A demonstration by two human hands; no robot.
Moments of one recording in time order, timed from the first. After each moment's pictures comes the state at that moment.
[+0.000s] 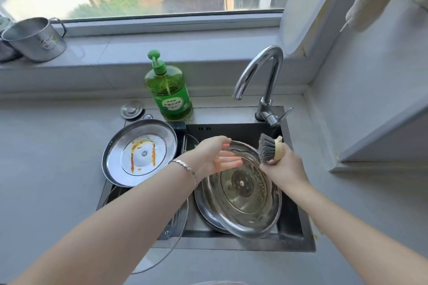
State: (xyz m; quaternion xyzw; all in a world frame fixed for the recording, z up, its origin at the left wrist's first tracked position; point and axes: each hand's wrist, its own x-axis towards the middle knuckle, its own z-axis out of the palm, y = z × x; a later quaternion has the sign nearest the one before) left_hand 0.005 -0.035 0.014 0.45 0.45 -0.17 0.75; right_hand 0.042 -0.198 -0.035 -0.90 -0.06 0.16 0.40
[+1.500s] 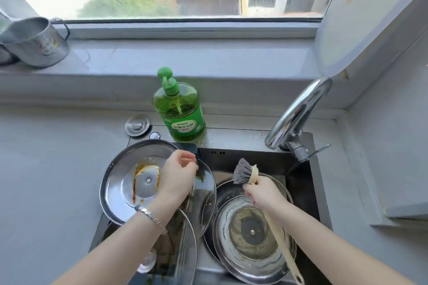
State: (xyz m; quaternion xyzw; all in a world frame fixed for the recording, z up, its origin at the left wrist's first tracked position) left_hand 0.015 0.069 -0.026 0.70 0.46 0.05 0.54; right_hand 0.099 -0.092 -0.103 -0.80 -0.01 0.42 0.43
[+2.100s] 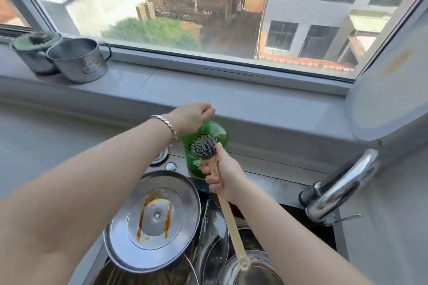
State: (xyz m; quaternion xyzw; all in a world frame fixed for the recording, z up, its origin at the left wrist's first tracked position) left_hand 0.136 0.223 0.043 0.94 0.19 -0.07 0.28; right_hand 0.130 0.078 -0.001 -0.56 0.08 0.55 0.61
